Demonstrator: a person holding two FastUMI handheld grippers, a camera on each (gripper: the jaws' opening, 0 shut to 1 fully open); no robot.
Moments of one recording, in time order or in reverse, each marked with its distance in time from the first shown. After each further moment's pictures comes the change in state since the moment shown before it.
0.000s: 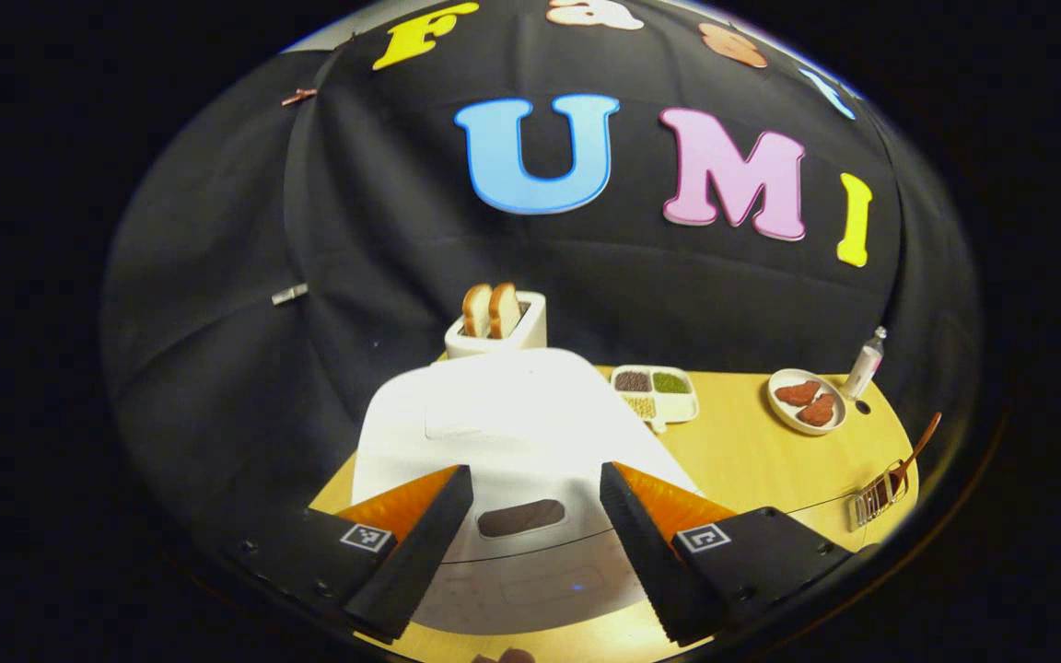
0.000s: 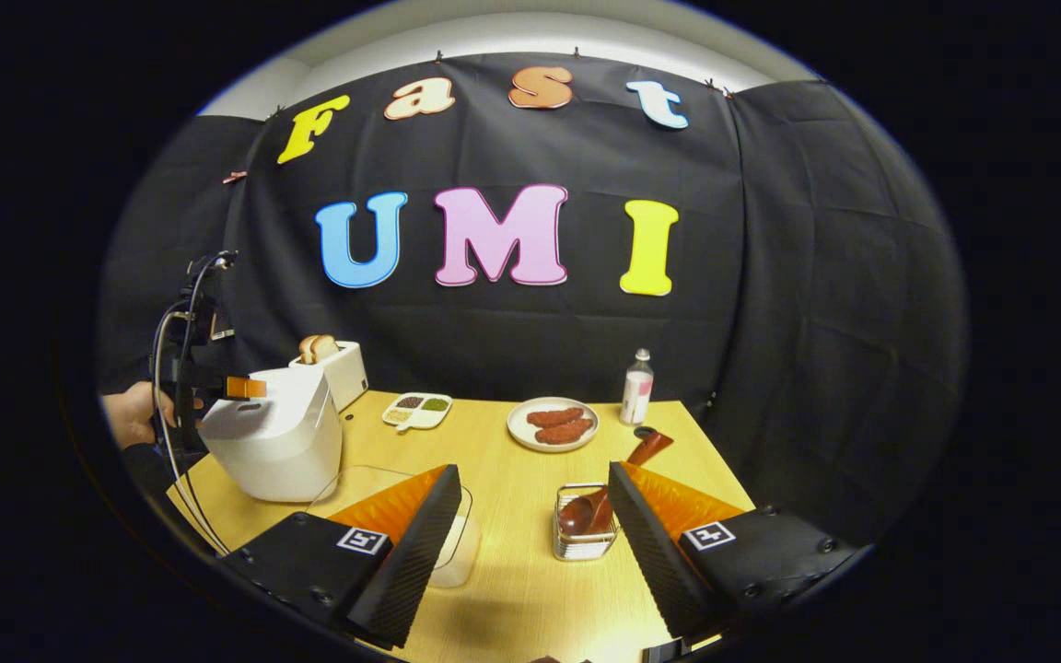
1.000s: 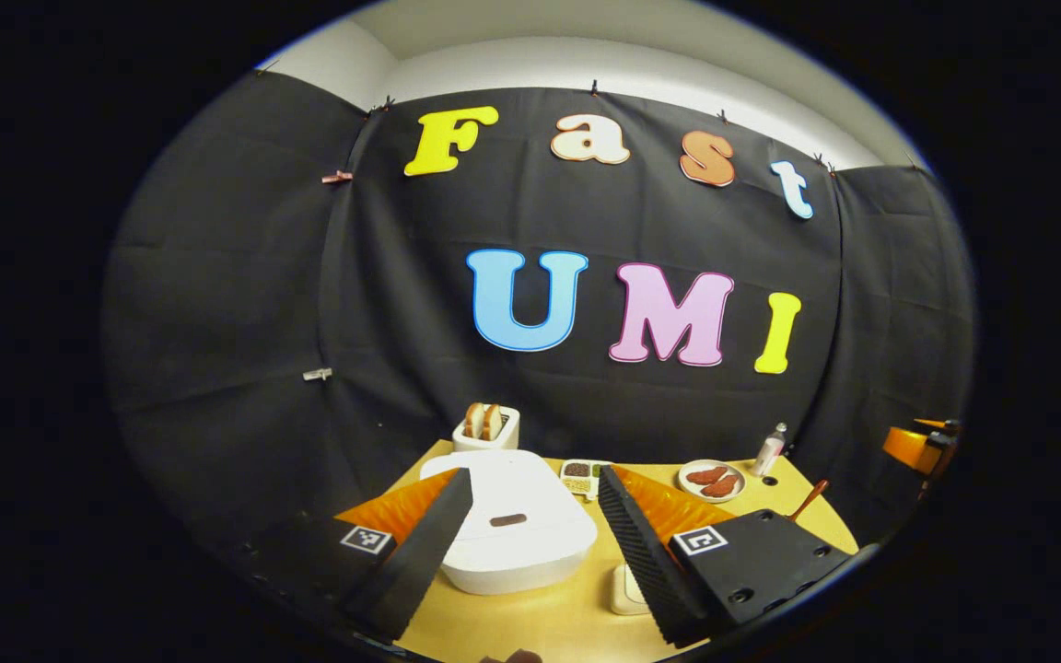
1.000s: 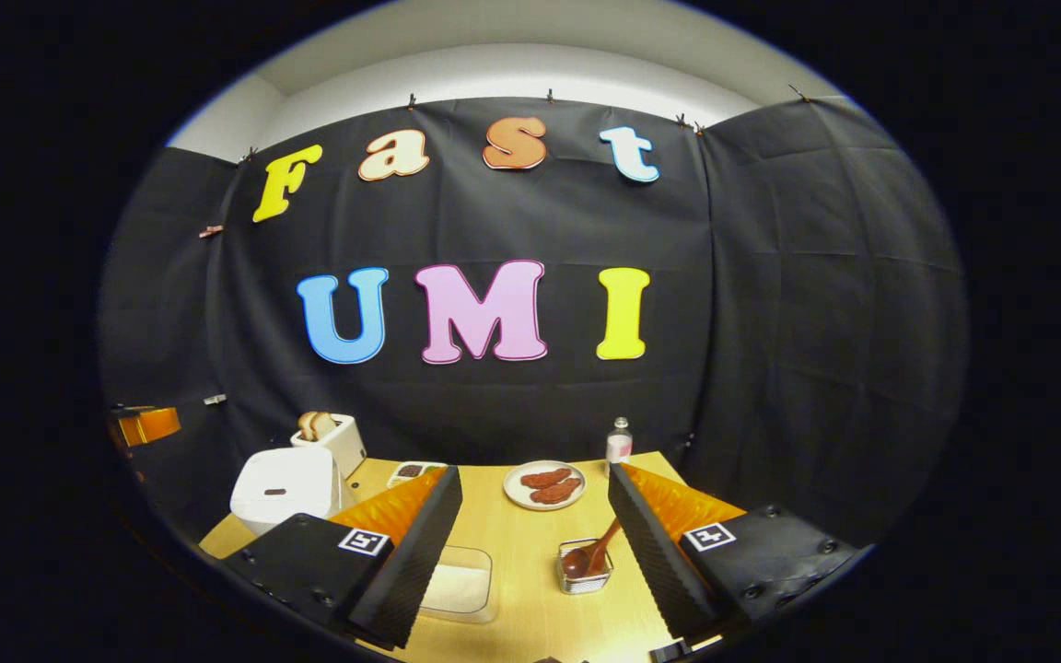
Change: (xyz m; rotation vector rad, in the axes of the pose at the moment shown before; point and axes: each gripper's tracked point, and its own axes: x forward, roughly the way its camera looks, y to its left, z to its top) left arm -0.224 0.012 0.082 -0.058 -0.262 -0.048; right arm -0.053 -0.004 0.112 0.037 -0.116 -0.140
